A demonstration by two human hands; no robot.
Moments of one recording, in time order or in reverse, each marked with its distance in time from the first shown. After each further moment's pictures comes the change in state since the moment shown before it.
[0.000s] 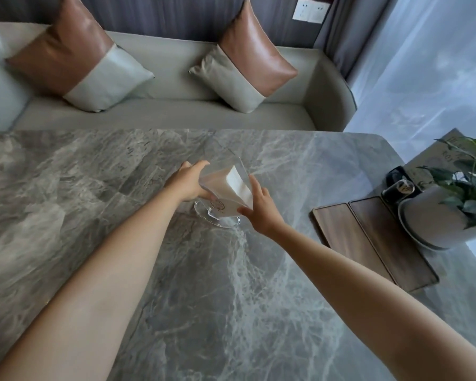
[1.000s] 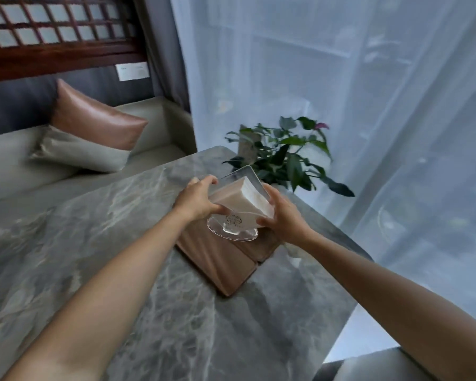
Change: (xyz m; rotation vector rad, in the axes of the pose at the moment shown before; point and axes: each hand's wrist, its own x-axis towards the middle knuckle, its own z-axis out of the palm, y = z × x) left_hand -0.103 0.336 0.145 0.099 -0.111 0.519; right_hand -0.209 0.227 -0.211 0.113 0.481 0.201
